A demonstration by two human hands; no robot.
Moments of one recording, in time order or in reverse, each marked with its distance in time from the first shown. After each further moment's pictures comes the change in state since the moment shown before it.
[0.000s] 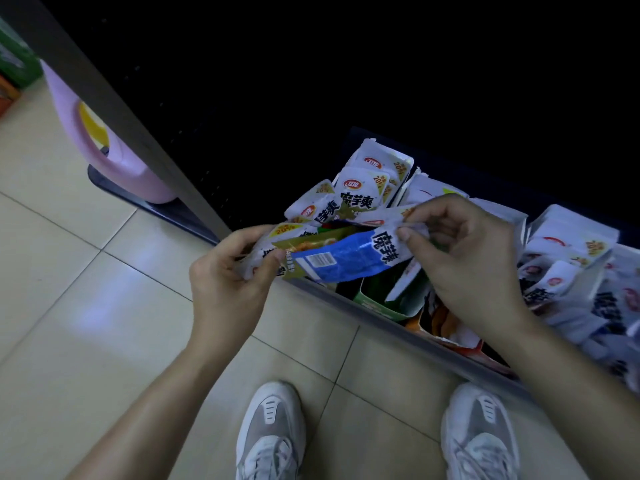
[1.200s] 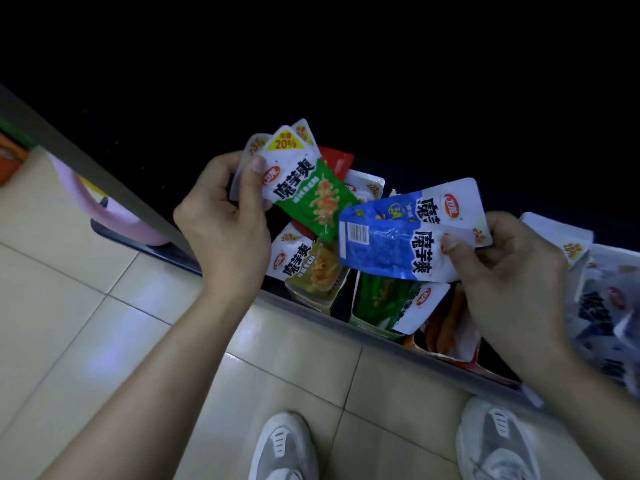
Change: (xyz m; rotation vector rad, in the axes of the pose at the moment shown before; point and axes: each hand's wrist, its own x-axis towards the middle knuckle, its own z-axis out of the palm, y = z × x) left_hand 0.078 0.067 0.032 0.013 0.291 0.241; right_hand -0.017 0.001 -0.036 -0.094 0.291 0.136
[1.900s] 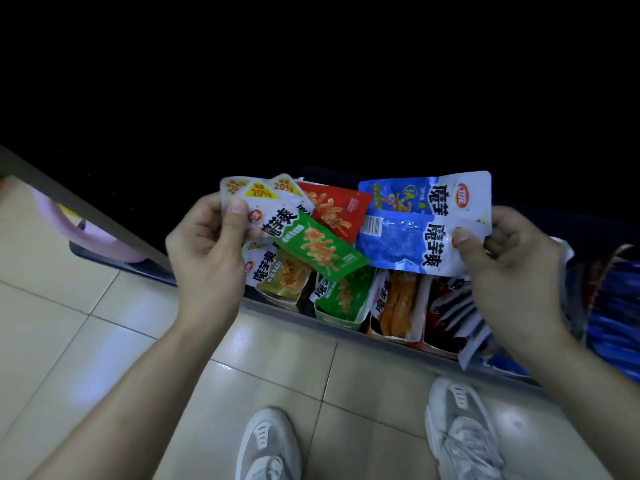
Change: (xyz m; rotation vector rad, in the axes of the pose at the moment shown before) left_hand -0.031 0.034 -0.007 -0.263 -0.221 -0.252; right_hand 0.000 0.001 -0.063 0.185 0.066 0.086
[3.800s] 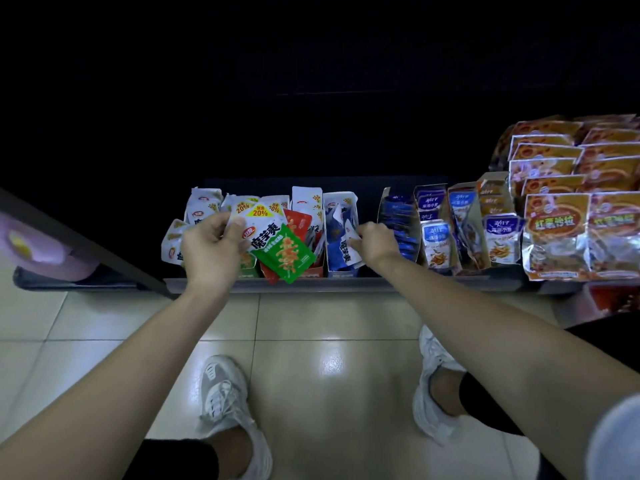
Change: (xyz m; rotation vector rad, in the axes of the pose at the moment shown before) left_hand -0.133 0.142 0.056 0.146 -0.263 -0.206; right_hand -0.047 0.026 -0.134 -0.782 -0.318 0.327
